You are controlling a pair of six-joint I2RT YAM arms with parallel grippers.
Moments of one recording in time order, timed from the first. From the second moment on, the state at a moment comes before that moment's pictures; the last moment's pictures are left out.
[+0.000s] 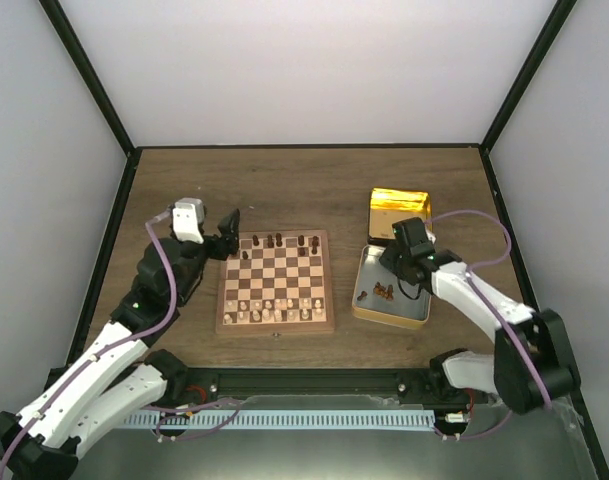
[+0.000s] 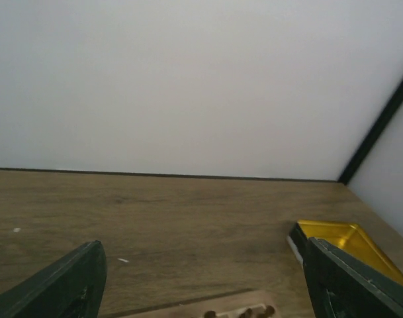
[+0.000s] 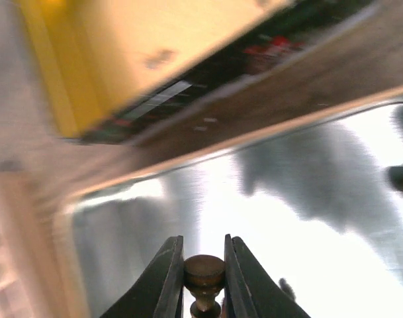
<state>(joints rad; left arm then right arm) -0.59 0.70 0.65 -0.03 -0.30 -0.29 0.35 1.30 0.68 -0.43 0.14 0.89</state>
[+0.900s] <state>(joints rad) -0.71 1.10 0.43 0.41 0.13 -0.49 0.63 1.50 0.73 0.31 -0.45 1.62</state>
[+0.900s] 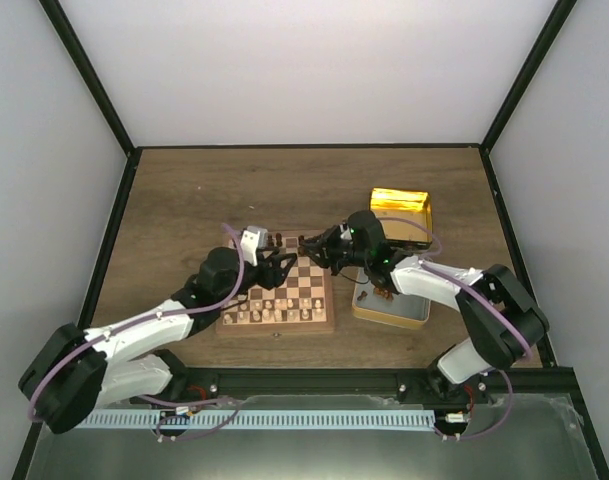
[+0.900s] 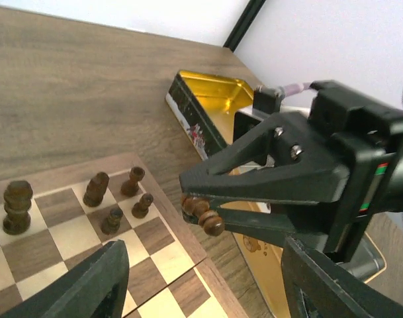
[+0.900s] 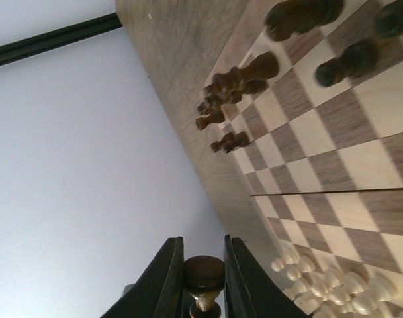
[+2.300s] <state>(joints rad) -0.75 1.26 0.45 0.58 0.03 -0.54 0.66 1.56 0.77 0.41 -0.48 1.70</state>
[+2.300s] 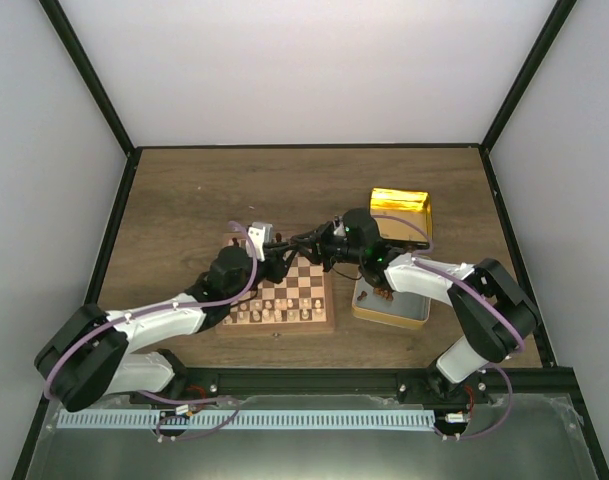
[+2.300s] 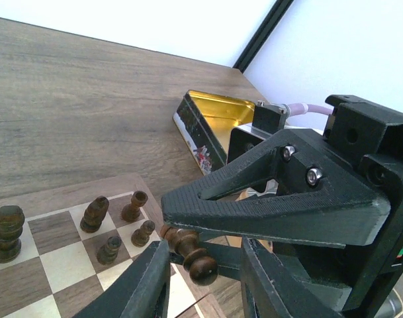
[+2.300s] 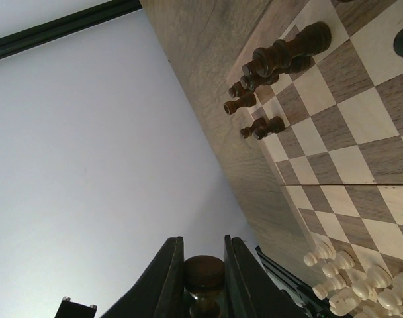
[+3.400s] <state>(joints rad) -0.70 1.20 0.71 -0.01 0.07 -0.45 0.67 1.41 0.85 0.13 -0.22 1.40</state>
